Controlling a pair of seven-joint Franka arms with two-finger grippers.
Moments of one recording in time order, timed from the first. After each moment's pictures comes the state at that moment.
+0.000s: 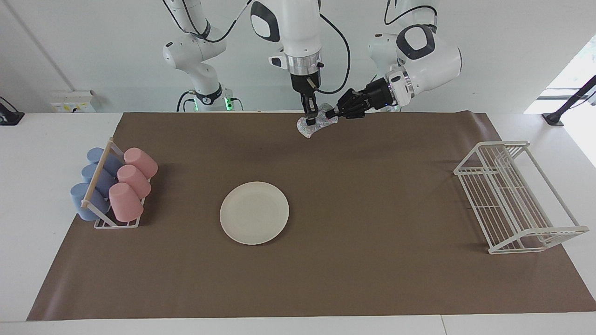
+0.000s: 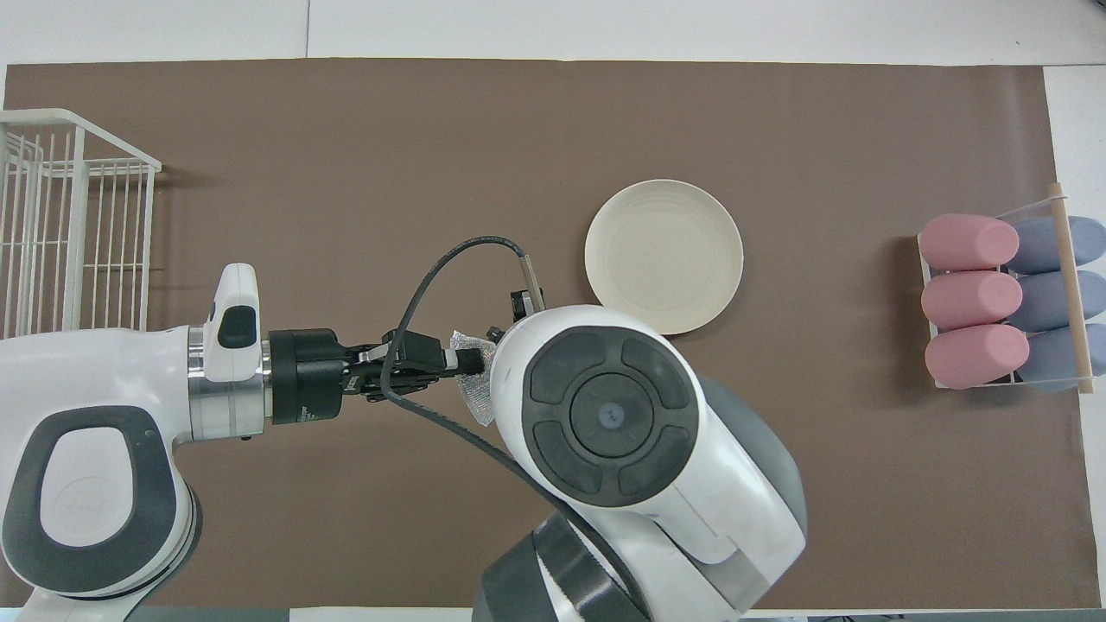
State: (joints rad) left arm -0.33 -0.29 -0.06 -2.28 -1.26 2.10 0.00; right arm 0.61 0.09 0.11 -1.65 0.02 1.90 2.13
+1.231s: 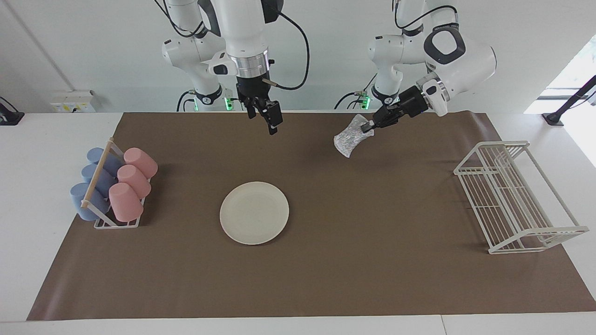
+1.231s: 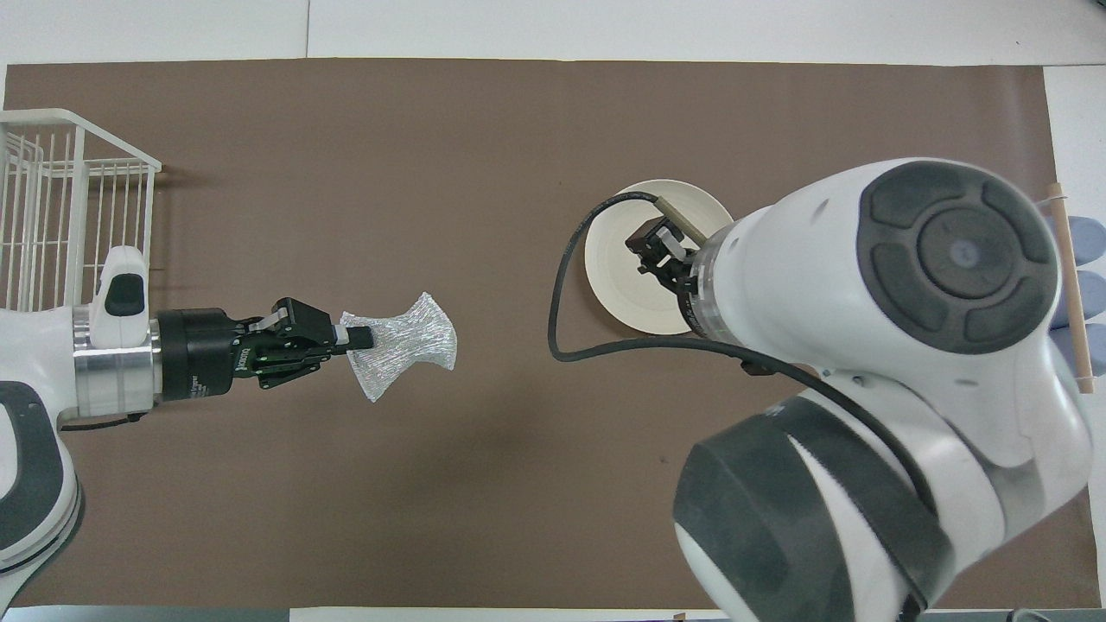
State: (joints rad) left arm -0.10 -0.29 -0.04 -2.28 -1.00 1.97 -0.11; right arm 0.36 0.00 0.10 -1.65 0.01 1.75 1.22
